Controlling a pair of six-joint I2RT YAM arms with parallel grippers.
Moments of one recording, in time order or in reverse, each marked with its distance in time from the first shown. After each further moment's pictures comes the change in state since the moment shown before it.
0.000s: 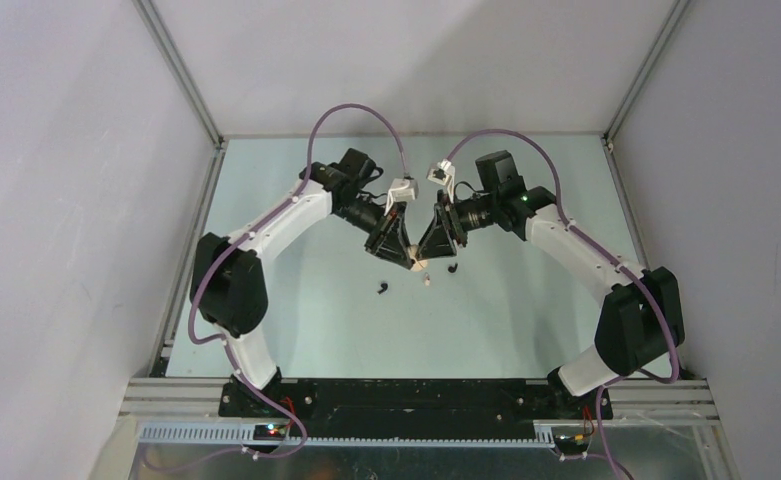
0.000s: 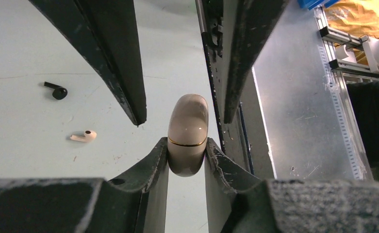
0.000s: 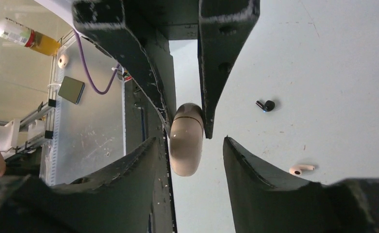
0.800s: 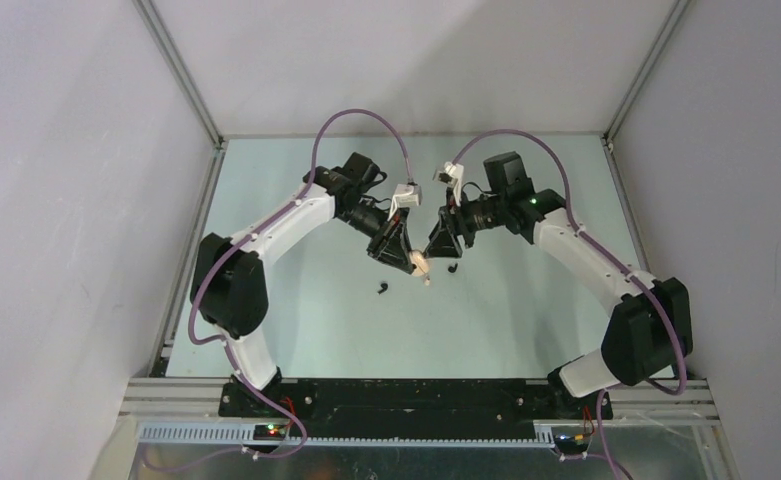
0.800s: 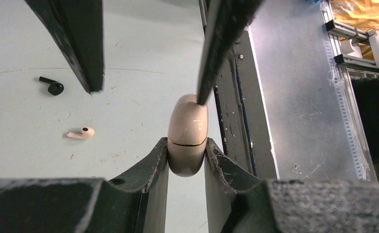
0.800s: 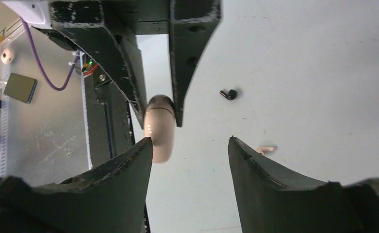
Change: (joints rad) left arm -0.026 -0.002 -0.039 0.038 -0.033 -0.023; right arm -0.005 -0.045 -0.022 -0.029 0.128 -0.111
